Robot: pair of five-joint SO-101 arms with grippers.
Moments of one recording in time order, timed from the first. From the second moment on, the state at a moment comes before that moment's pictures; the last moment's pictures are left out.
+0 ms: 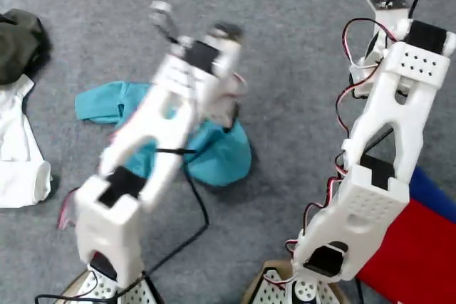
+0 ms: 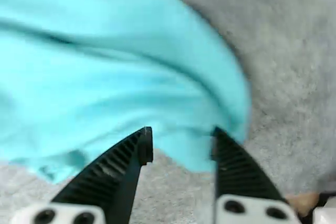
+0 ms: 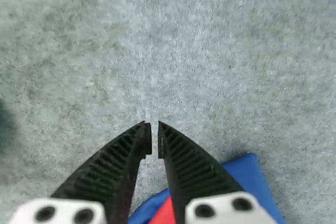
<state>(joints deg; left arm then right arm) 22.5 16.8 -28.7 99.8 4.3 17.2 26.9 -40.6 101.3 16.4</state>
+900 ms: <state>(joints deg) -62.2 -6.2 -6.3 97.9 -7.3 -42.1 36.4 -59.4 101.3 9.8</state>
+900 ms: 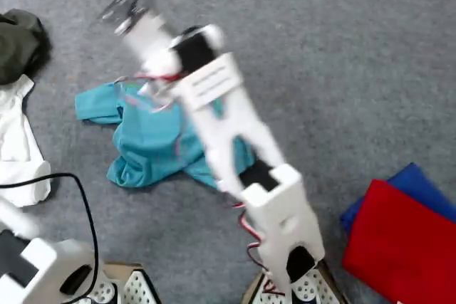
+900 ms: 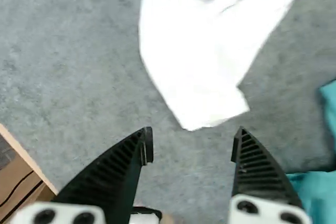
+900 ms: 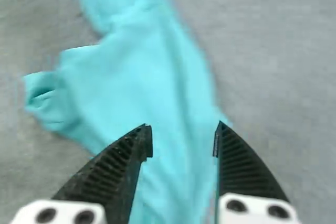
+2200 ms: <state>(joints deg) -46.4 -6.4 13.7 84.2 -6.9 1.3 52.7 -62.2 101.3 16.4</state>
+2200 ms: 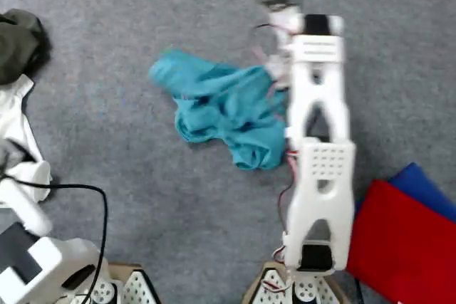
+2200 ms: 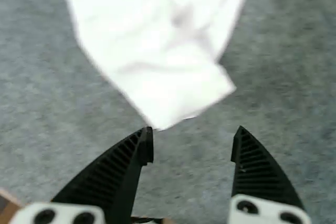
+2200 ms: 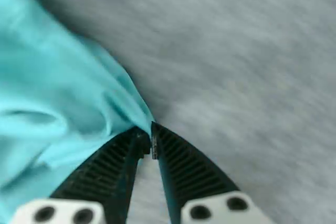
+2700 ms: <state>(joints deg) 1.4 -6.2 29.3 44.4 22.7 27.8 57.4 -62.2 101.0 25.5</state>
